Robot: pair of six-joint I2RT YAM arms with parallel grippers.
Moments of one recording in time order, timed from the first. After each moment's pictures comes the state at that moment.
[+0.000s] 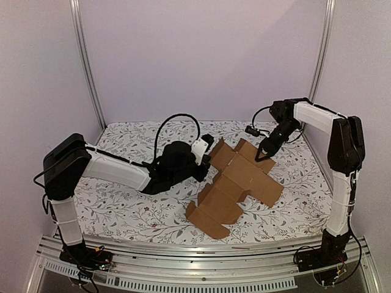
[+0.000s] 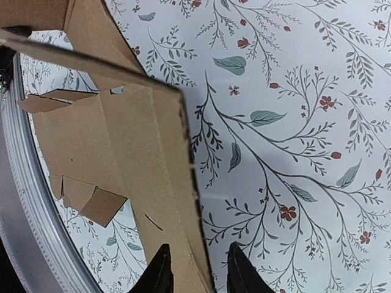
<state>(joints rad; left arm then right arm) -0.95 1.91 1.07 0.52 -0.27 0.06 0.27 2.09 1.81 -1.21 -0.53 -0.62</state>
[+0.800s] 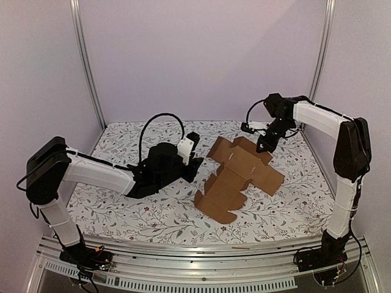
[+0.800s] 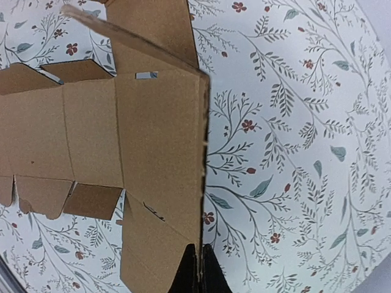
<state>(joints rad) -0.95 1.77 0.93 0.54 -0.32 -0.01 0.34 1.98 1.75 -1.02 -0.25 -0.67</state>
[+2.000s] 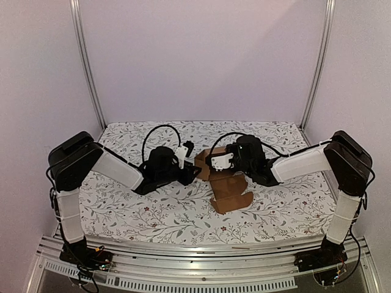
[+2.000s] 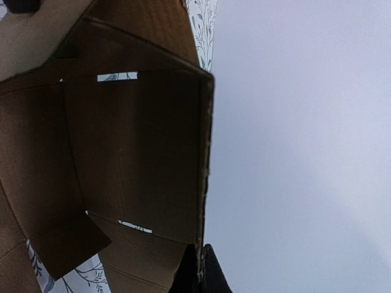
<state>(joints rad) -0.77 1.98 0.91 0.67 0.02 -0.15 0.78 1.85 1.00 0.47 0.39 -1.35</state>
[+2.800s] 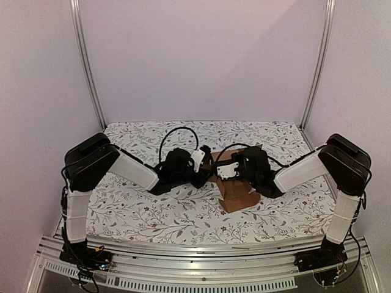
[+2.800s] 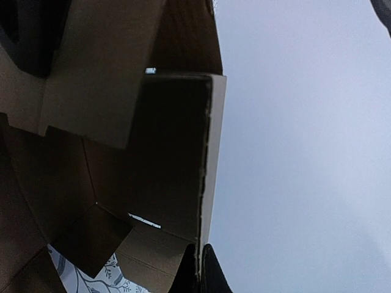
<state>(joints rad) -0.85 2.13 1.10 0.60 0.00 -0.05 0.78 1.87 0.84 0.70 0.44 -1.42</state>
